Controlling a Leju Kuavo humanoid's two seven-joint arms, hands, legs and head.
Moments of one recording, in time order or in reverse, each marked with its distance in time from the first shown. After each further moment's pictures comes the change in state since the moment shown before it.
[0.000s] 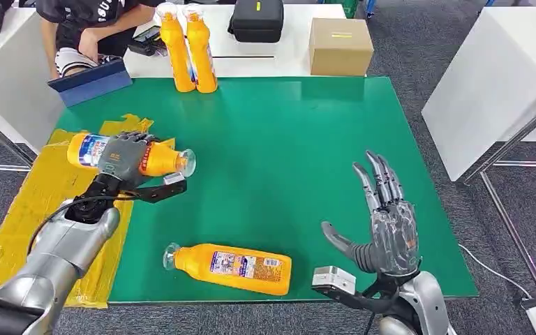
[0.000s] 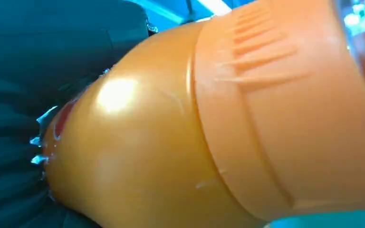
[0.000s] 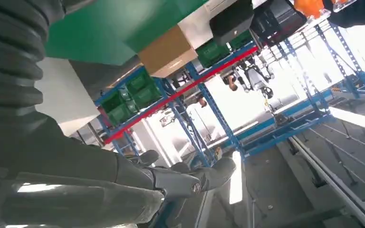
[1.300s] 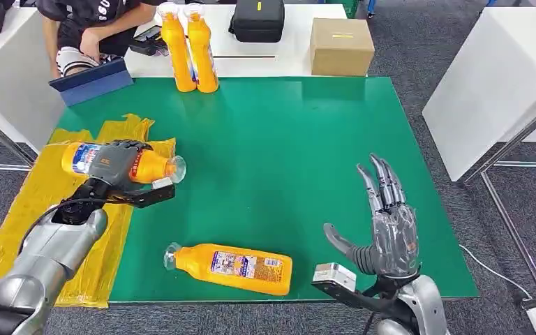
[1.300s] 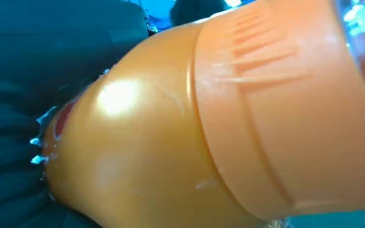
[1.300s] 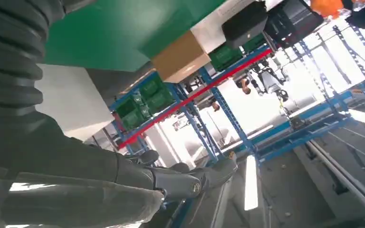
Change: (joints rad) left arm 0.010 0.036 0.021 0.039 0.076 -0.014 -0.107; right arm 0.045 0.043 -0.041 0.009 0.009 -0.002 0.002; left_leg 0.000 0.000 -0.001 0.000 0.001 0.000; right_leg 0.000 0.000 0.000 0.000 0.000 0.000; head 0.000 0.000
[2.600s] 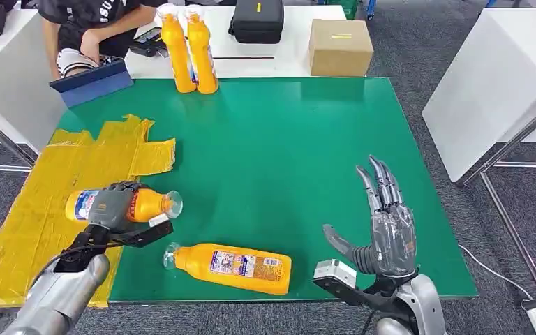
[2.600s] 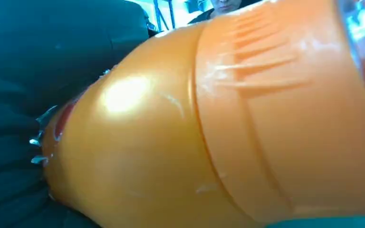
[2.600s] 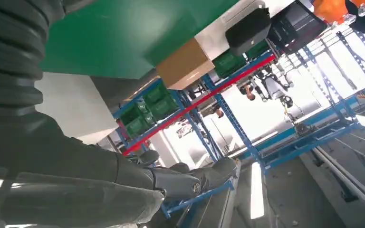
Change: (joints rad) left arm 0.263 -0.002 0.102 -0.133 0.071 0.048 0.018; right arm -0.004 0.032 -0.022 0.019 -0.024 0.036 -0.019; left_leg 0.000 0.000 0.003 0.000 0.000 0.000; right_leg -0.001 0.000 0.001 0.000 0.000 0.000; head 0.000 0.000
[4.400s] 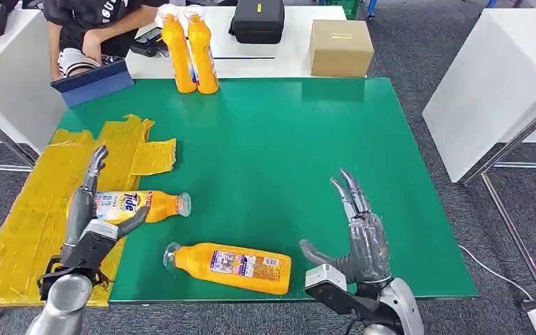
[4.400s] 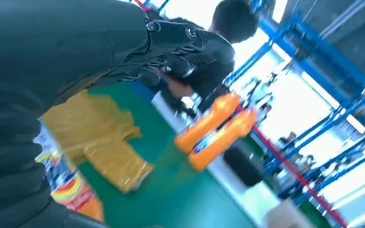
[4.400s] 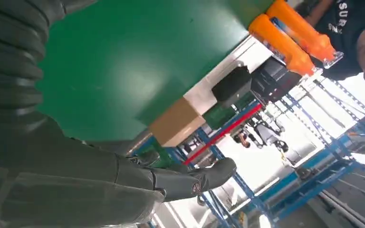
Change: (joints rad) left arm 0.335 -0.118 0.185 -0.750 0.729 -0.243 -0.301; right arm 0.001 0.022 0.093 0.056 -0.197 0.053 -0.024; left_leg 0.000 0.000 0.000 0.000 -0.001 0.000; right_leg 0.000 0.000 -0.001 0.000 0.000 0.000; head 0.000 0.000
